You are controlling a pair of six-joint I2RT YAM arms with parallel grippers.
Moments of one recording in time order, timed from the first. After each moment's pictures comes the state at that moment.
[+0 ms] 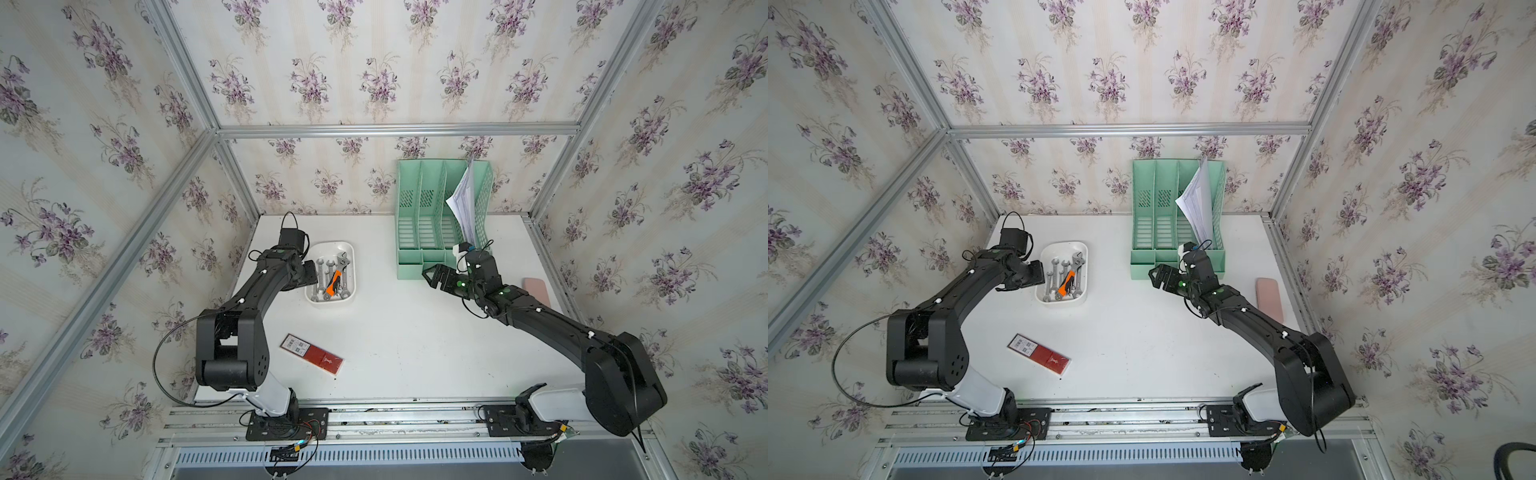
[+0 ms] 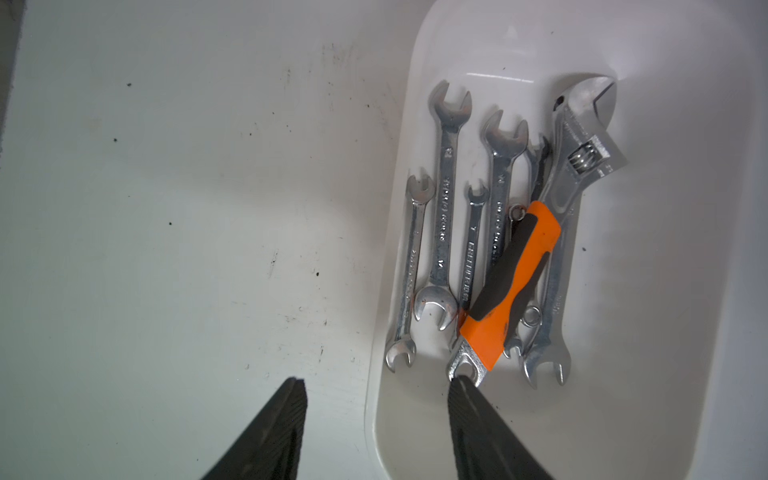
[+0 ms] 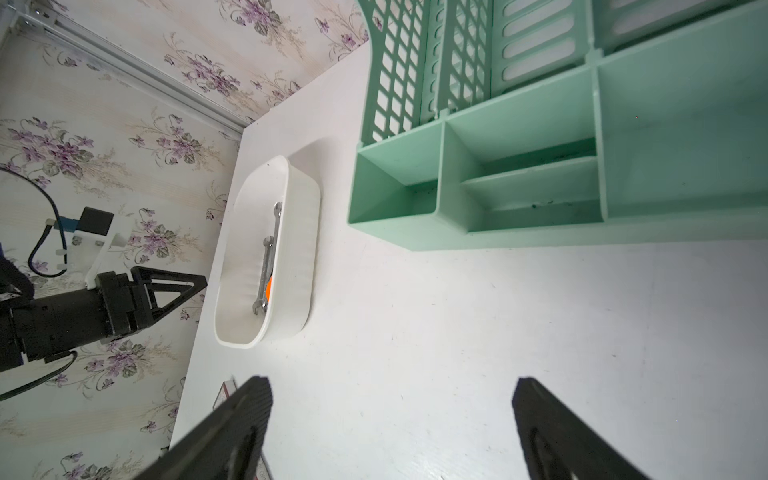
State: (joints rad) left arm 0.00 1.62 1.19 -0.72 -0.08 -0.26; right arm 0.49 1.38 0.81 -0.05 -0.23 0.70
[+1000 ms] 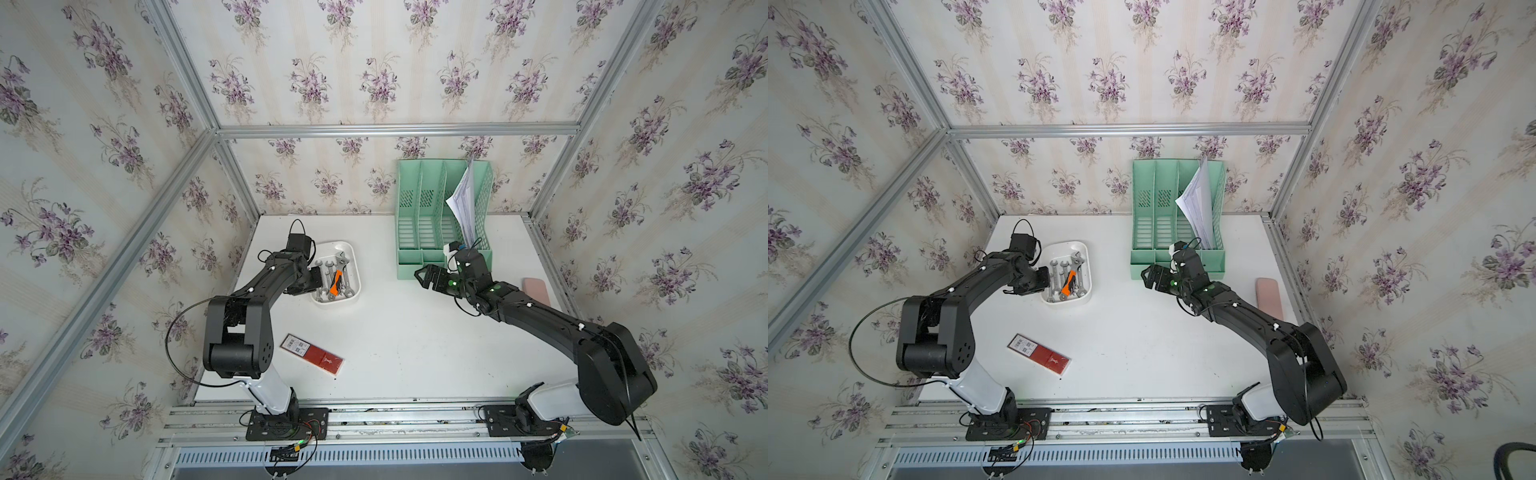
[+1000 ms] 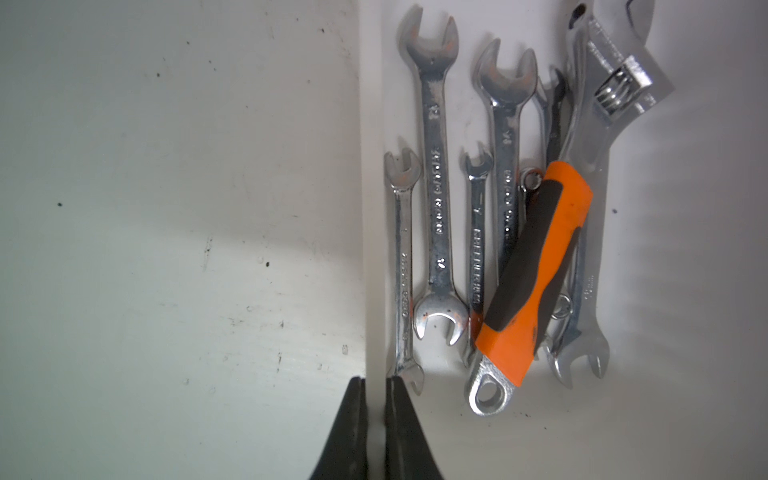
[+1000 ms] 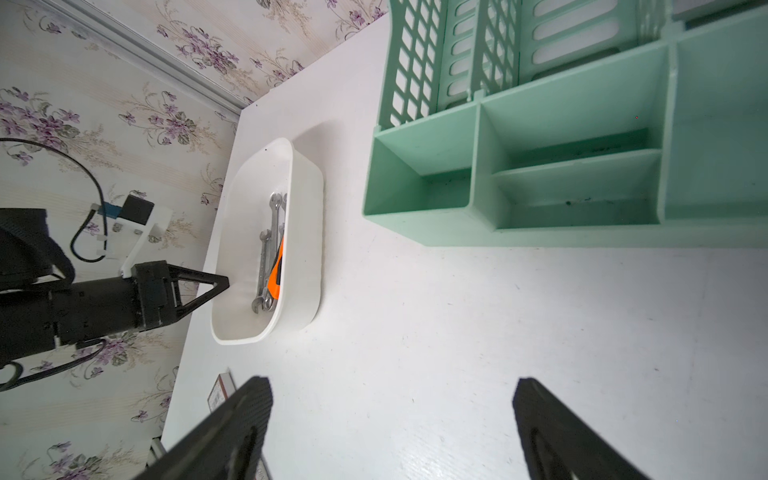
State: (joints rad) left arm -0.04 1.68 1.15 -0.70 -0.03 -0.27; right arm 0.56 1.44 0.87 -0.06 -0.20 0.69
